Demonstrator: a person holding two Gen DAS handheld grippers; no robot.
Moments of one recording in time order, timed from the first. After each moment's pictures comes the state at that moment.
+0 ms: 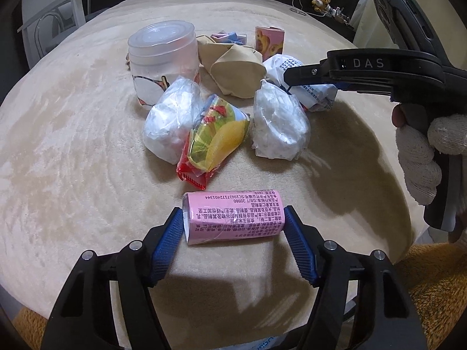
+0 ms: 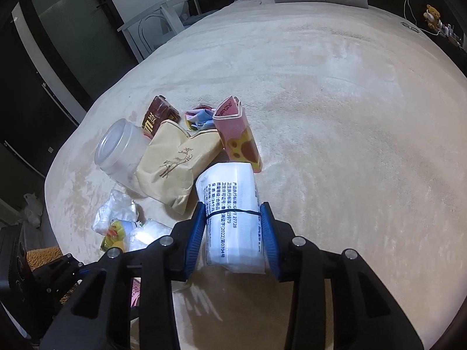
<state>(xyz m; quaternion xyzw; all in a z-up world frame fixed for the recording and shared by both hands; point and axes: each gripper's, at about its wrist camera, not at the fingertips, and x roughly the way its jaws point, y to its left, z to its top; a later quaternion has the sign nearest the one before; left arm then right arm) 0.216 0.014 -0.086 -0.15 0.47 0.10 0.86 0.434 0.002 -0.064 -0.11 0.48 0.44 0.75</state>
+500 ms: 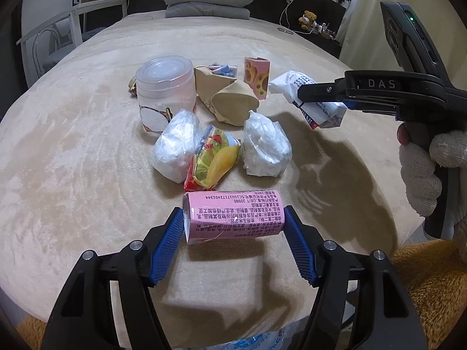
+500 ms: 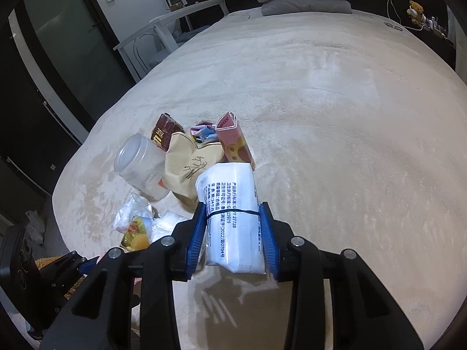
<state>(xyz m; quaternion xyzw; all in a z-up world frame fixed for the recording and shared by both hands) 0.184 0.026 -0.053 -0.14 0.42 0.09 0.89 0.415 -0.030 -0.035 -0.07 0.46 0.42 0.78</state>
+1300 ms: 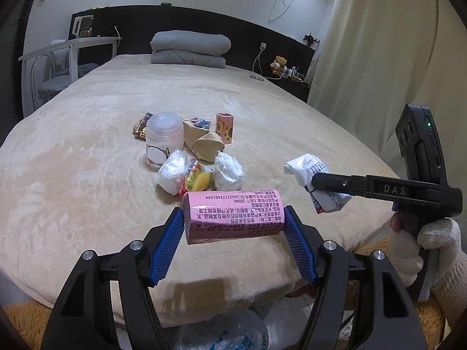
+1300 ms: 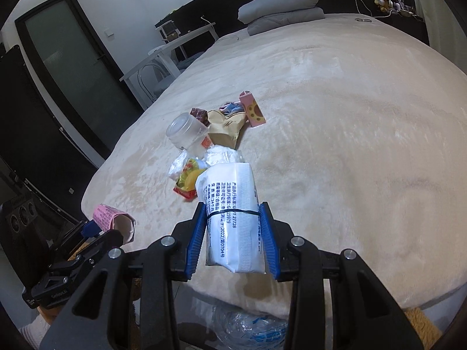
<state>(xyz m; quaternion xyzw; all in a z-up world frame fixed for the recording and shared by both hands) 0.091 0.002 -0.003 -0.14 0.30 0.04 0.94 0.293 -0.120 -0.015 0.02 0.44 0.41 0.80</state>
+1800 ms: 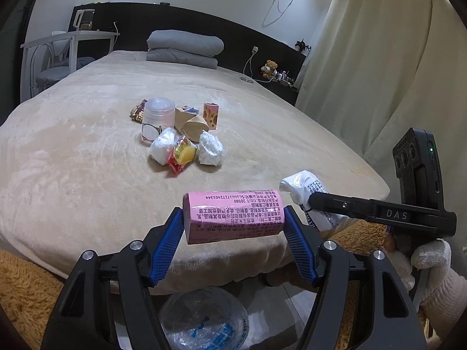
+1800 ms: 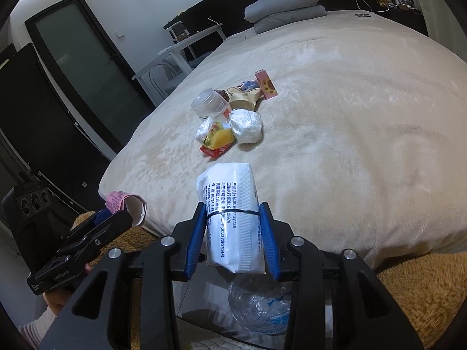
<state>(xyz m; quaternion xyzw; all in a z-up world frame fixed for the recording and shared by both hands) 0.038 -0.019 -0.012 -0.17 0.29 0.01 0.94 0.219 -0.155 -0.026 0.03 0.43 0.43 0.79</state>
